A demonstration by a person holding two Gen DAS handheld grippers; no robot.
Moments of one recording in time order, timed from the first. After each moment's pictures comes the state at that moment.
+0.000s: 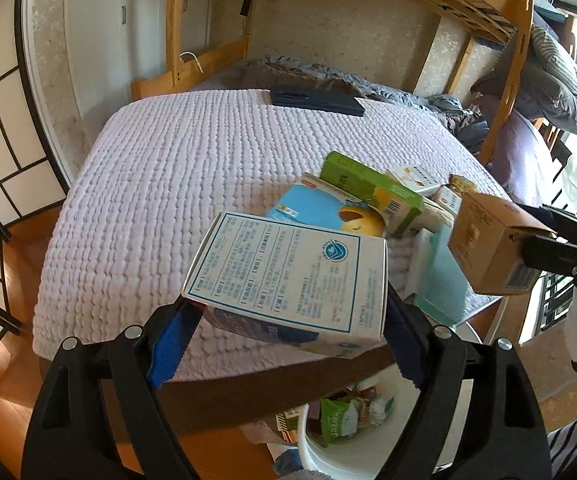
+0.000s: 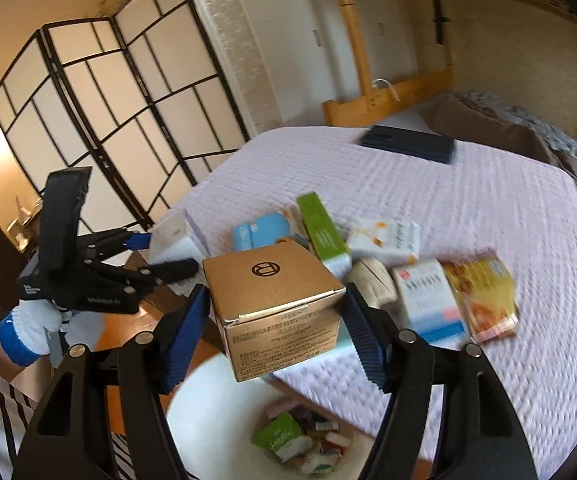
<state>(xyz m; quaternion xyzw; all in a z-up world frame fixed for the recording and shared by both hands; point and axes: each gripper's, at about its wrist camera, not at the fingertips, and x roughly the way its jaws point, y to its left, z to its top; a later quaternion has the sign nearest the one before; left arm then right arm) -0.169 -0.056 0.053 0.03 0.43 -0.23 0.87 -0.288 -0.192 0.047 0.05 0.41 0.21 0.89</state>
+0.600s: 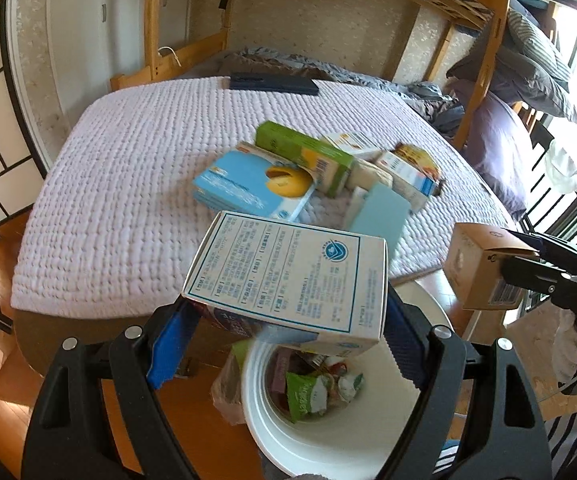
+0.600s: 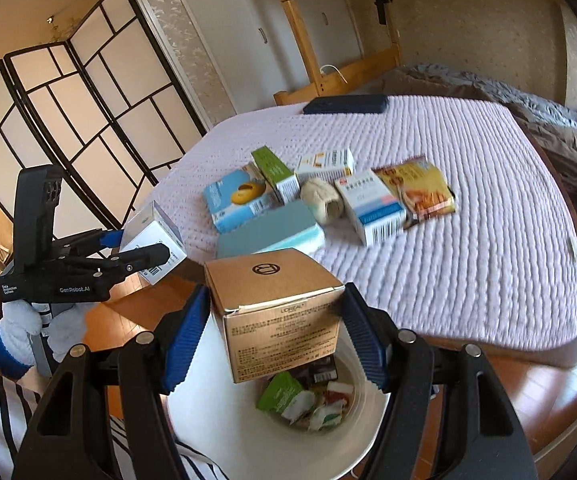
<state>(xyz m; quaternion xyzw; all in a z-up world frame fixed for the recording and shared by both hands) -0.223 -0.083 0.055 0.03 0.44 -0.26 0.86 -0.364 -0.224 0.032 0.10 0.43 0.14 0.89</state>
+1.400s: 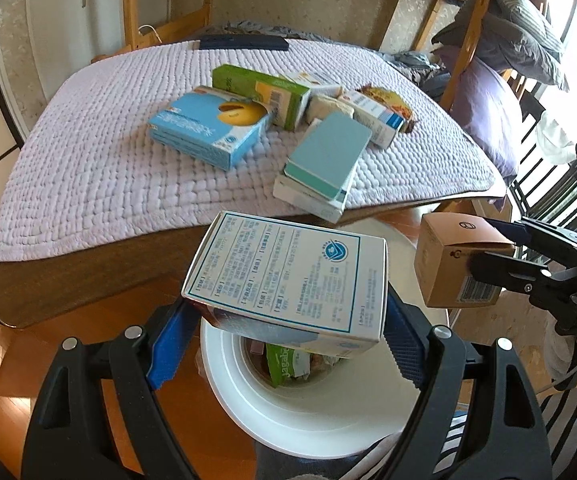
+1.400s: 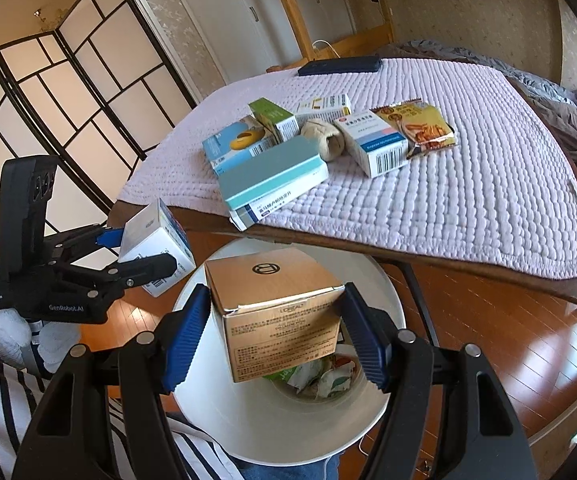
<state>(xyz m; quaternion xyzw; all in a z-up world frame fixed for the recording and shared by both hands) -0.259 -0.102 0.030 0.06 0.48 -0.28 0.83 -0.390 -0.212 0.005 0.10 0.46 0.13 0.87</state>
